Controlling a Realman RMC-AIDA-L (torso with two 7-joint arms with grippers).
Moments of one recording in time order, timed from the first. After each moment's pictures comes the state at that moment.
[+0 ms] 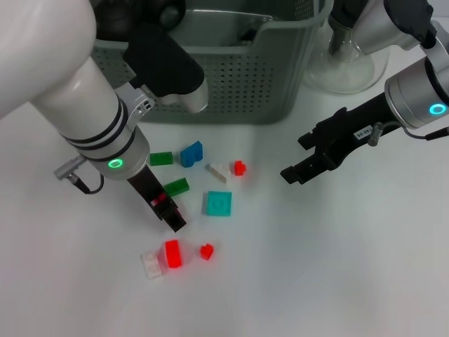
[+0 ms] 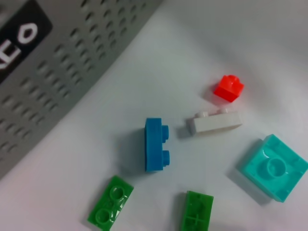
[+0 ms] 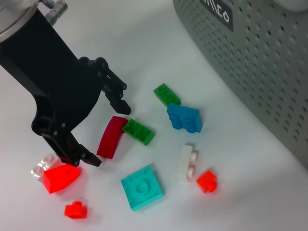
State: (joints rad) left arm -0.61 -2.18 1.61 1.24 2.77 1.50 -2.65; right arm 0.78 2.09 -1.15 -0.89 -2.40 -1.47 2.08
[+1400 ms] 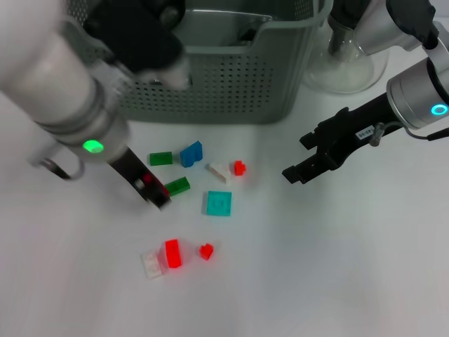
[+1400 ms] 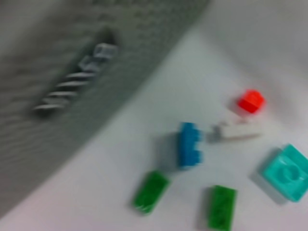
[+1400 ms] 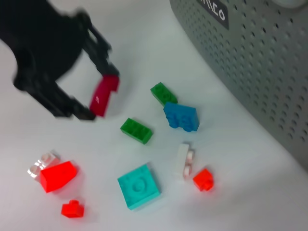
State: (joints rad) left arm -0.55 -2.18 1.54 1.43 2.81 1.59 -2.66; right arm 0.78 2.09 -1.15 -0.89 -2.40 -1.46 2.08
